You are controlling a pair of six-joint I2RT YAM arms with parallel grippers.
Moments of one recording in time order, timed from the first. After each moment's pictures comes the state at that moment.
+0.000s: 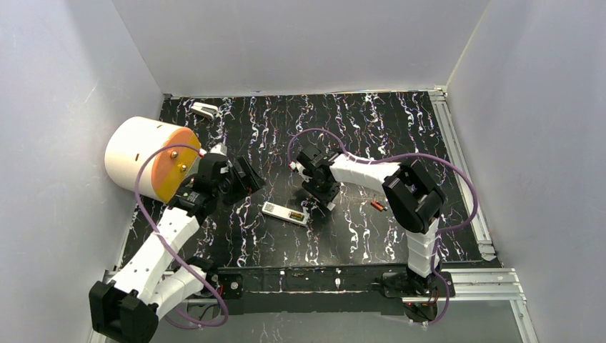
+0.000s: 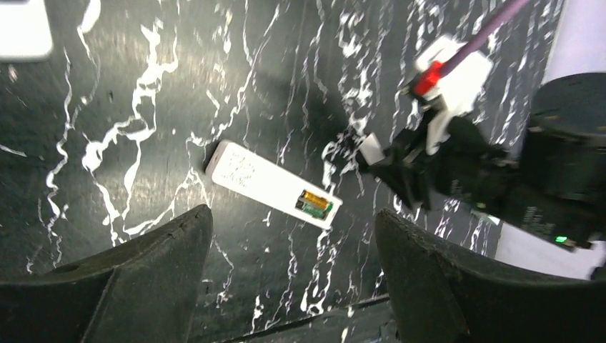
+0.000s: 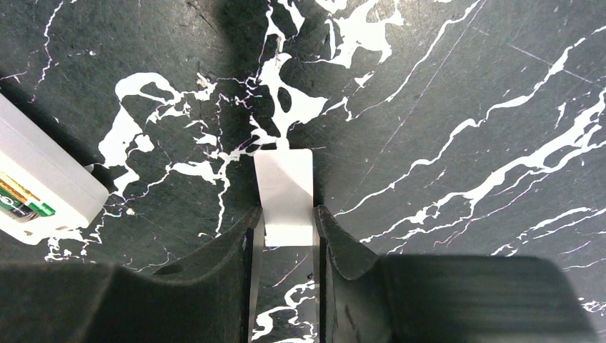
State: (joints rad) left arm -0.37 0.92 0.80 -0.60 0.05 -0.78; right arm 0.84 1.96 1.36 -0.77 0.02 -0.06
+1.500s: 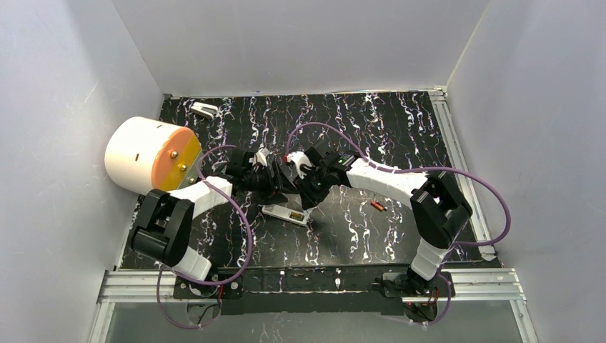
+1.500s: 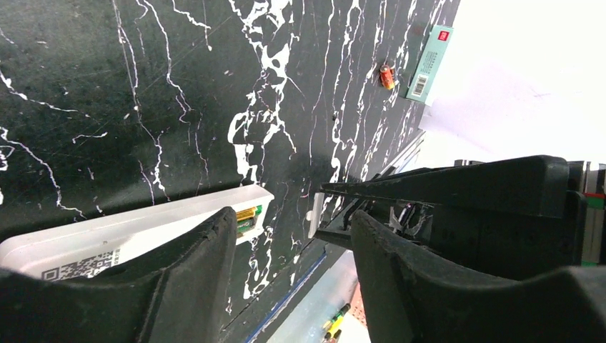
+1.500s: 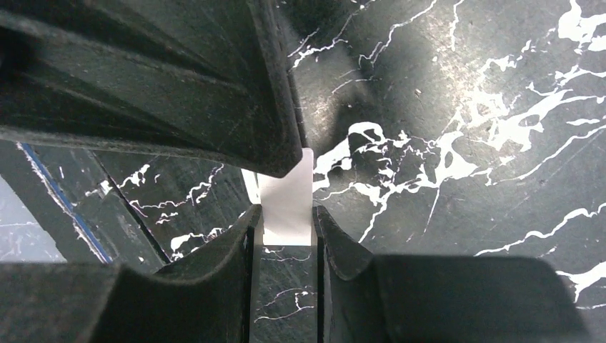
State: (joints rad) left arm -0.38 1.52 0.73 -0.06 0.66 -0.84; right arm 0.84 1.74 1.24 -0.55 -0.37 -0.03
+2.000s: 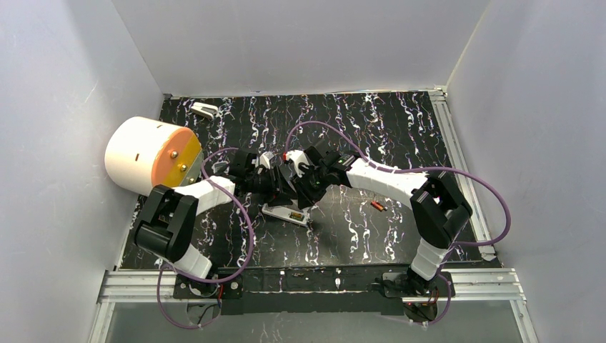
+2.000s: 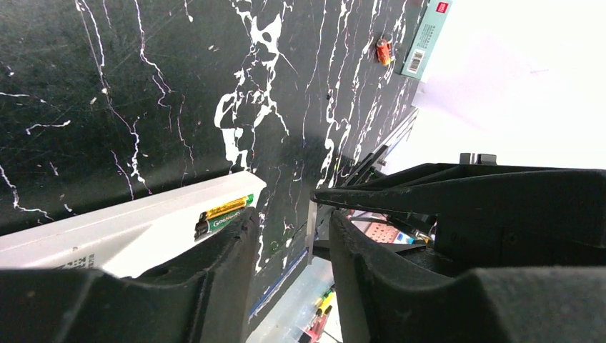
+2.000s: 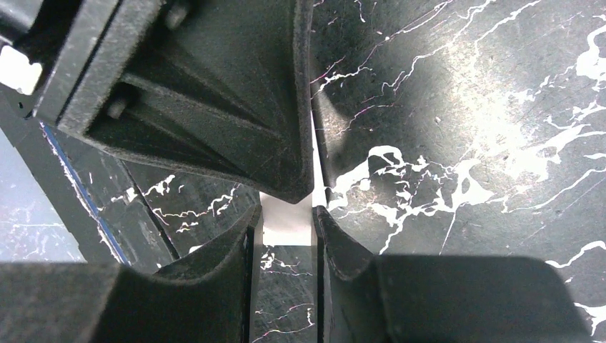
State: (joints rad) left arm -0.40 1.56 0.73 -0.05 0.73 -0.86; right arm 0.84 1.74 1.24 -0.50 -0.43 -0.01
